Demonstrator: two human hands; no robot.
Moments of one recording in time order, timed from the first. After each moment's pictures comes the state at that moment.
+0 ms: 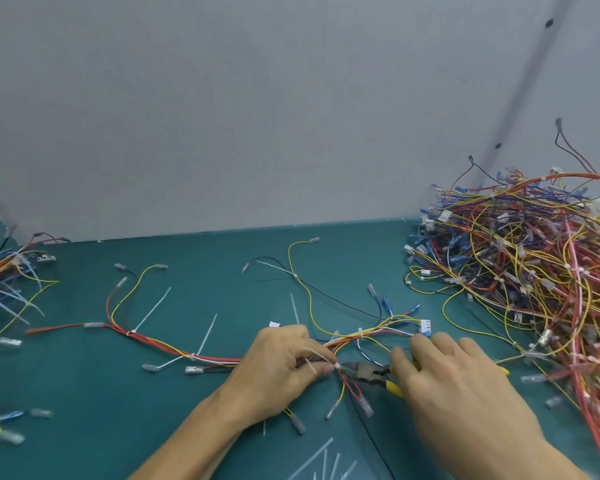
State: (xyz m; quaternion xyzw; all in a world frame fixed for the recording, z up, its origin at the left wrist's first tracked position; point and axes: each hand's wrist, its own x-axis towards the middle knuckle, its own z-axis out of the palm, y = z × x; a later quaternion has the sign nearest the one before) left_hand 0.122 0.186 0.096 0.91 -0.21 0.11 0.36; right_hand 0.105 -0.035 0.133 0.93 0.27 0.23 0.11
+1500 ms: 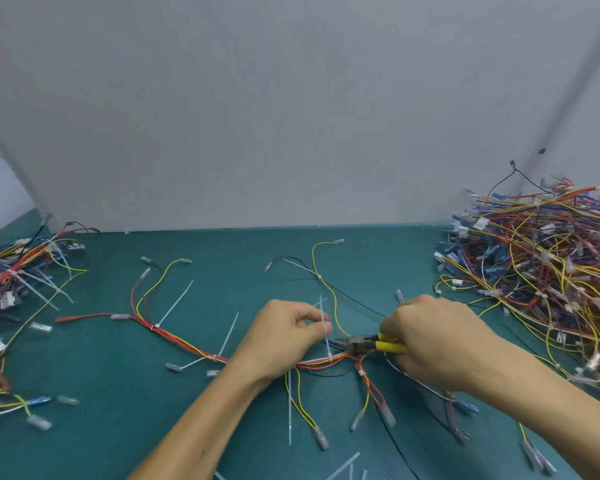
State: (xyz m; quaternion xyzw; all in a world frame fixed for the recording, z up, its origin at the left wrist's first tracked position) left_hand 0.149 0.205 0.102 0.85 0.04 0.01 0.53; right_hand 0.178 -0.001 0.153 0.95 0.30 0.01 0.08
